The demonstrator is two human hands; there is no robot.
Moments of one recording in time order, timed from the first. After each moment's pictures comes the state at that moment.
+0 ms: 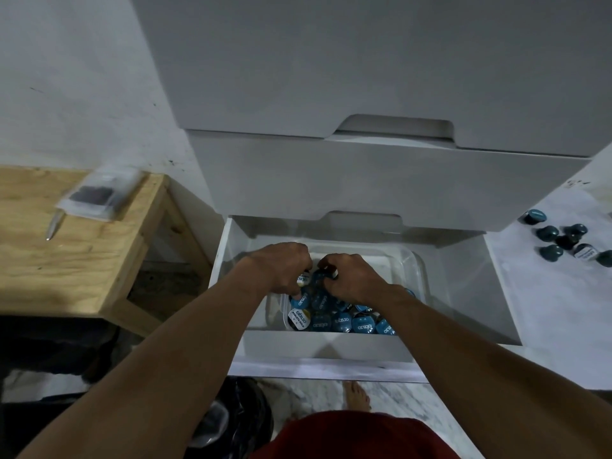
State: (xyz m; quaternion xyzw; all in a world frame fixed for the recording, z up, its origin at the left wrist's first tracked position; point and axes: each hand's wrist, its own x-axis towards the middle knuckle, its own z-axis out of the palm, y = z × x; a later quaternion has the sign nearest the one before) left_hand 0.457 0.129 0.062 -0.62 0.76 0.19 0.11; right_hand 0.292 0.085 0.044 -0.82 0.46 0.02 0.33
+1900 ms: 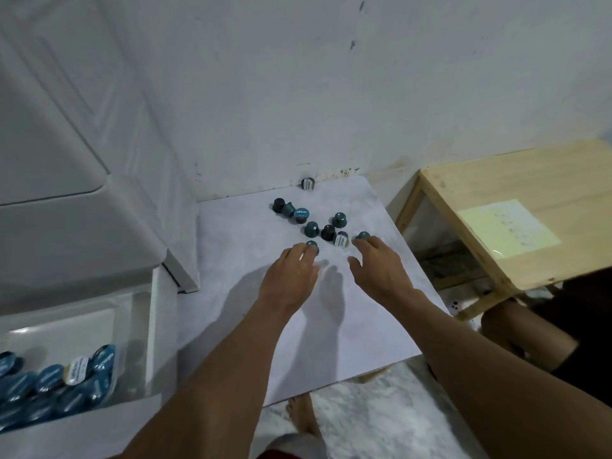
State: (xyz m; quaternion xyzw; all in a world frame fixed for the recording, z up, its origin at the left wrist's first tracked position) left_hand -0.041 -0.040 0.036 -0.61 0.77 -0.03 -0.18; right_hand -0.219 -0.064 0.069 -0.75 0.63 -0.13 0.14
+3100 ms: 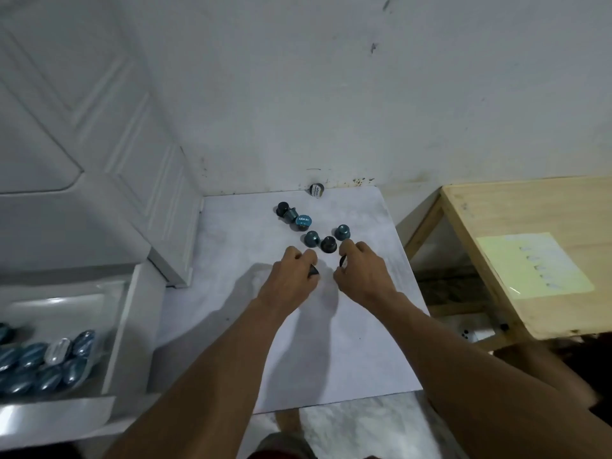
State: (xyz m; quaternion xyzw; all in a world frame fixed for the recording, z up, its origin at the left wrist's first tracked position) left_hand -0.068 -0.088 0.036 -0.70 0.67 0.19 -0.15; right_hand -0.215 -0.133 0.051 -0.77 0.60 -0.07 0.21
